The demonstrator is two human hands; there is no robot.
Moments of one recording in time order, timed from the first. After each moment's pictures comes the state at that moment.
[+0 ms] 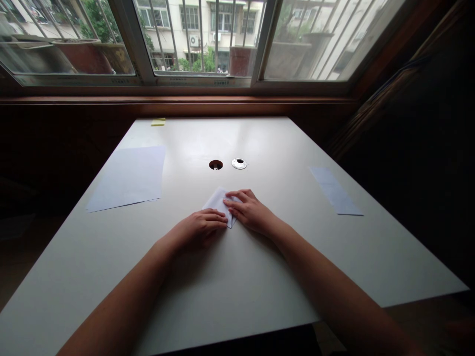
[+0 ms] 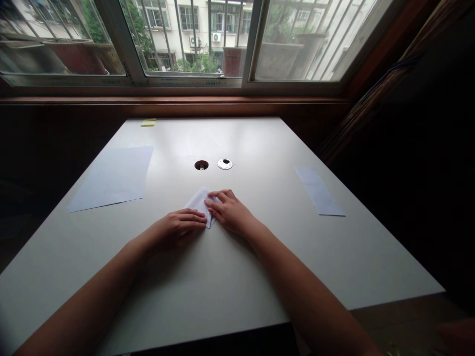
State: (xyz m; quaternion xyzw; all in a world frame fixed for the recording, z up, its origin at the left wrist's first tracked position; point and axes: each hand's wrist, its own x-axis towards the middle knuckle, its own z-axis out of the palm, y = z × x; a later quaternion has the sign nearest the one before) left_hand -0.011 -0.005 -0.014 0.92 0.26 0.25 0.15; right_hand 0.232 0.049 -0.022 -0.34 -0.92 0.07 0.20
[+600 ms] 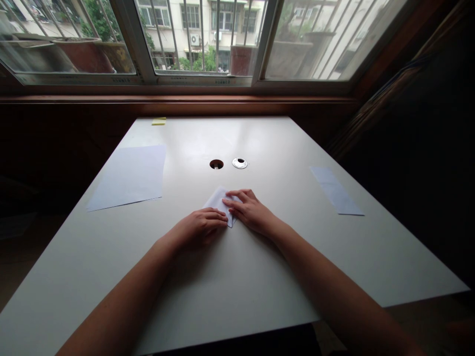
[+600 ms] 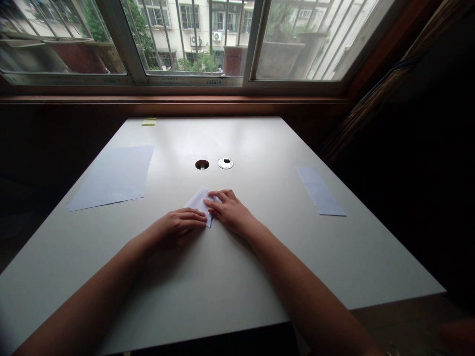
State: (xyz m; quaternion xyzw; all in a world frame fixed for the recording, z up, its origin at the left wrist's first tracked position) left_hand -0.011 -0.006 -0.010 0.92 0.26 0.25 0.15; right_hand 0.231 0.047 -0.026 -0.35 -0.91 0.08 0.20
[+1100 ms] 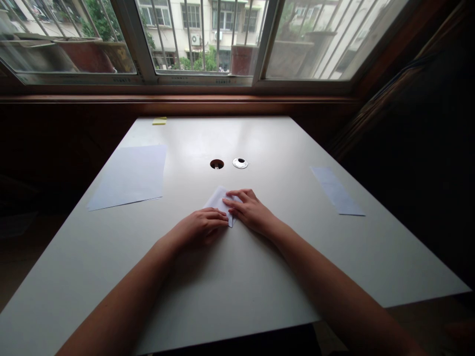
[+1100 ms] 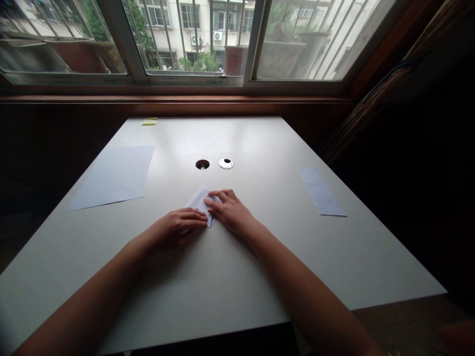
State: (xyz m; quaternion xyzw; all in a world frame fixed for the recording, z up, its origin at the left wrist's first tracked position) left_hand -0.011 -0.007 -0.010 0.92 0.27 0.24 0.15; right_hand 0.228 0.047 -0.027 -0.36 -0.91 0.07 0.20
